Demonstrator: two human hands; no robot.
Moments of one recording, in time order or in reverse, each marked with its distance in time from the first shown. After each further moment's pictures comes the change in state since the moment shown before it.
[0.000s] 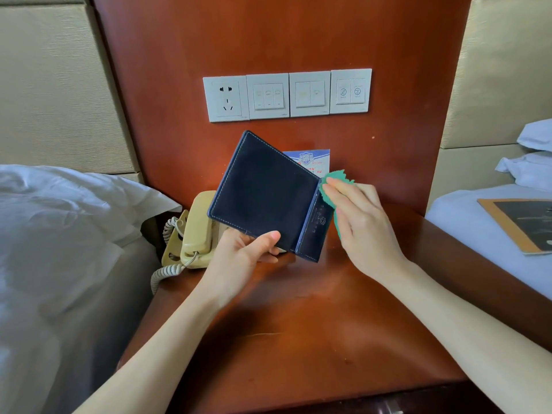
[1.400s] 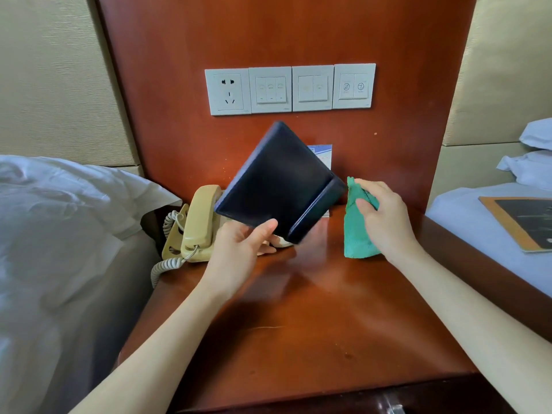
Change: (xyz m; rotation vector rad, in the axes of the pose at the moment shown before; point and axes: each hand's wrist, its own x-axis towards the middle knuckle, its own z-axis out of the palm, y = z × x) left_hand 0.004 -0.007 0.000 0.055 0.090 0.005; right_hand 0.005 0.026 0.004 0.434 0.001 0.625
